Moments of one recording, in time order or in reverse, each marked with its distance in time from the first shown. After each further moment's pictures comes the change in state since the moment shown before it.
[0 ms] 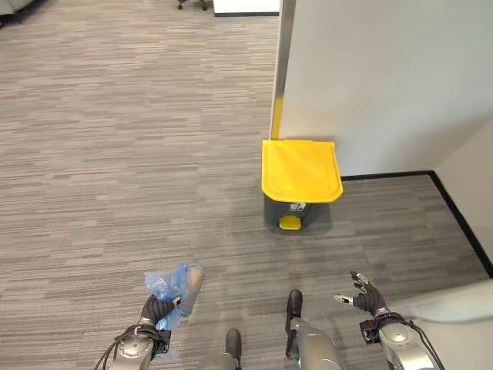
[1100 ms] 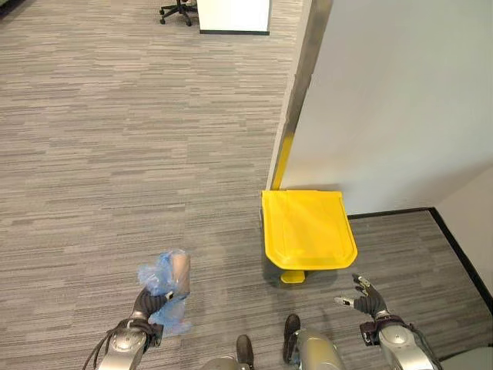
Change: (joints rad) left arm 0.002 0.056 0.033 0.014 0.000 0.008 0.004; right arm -0.031 0.012 -0.029 0.029 0.000 0.001 -0.022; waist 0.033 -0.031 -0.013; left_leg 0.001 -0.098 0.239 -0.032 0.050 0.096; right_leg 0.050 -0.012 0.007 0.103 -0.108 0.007
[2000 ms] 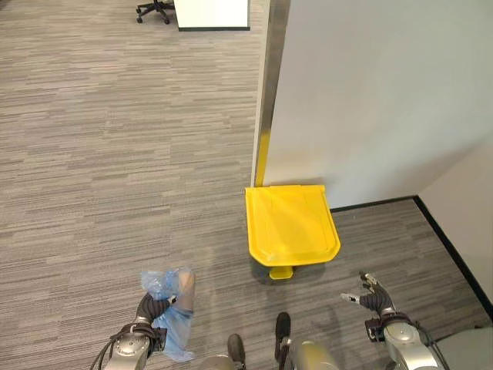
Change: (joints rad) left arm -0.034 -0.024 0.006 0.004 0.000 0.008 0.009; right arm -0.017 -0.008 0.001 -0.004 0.001 0.002 -0.003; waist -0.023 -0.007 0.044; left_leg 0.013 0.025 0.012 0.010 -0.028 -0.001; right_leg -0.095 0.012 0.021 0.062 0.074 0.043
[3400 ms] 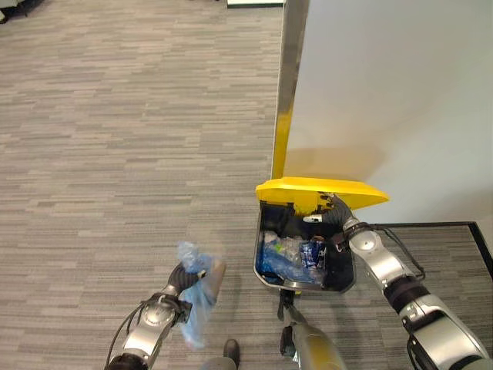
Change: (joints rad) left arm -0.214 0.013 -0.259 -0.085 -0.011 -0.050 -0.027; right arm -0.615 -0.069 0.282 0.086 0.039 0.001 -0.004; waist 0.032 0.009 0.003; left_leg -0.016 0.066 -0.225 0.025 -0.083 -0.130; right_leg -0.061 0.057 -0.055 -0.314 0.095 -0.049
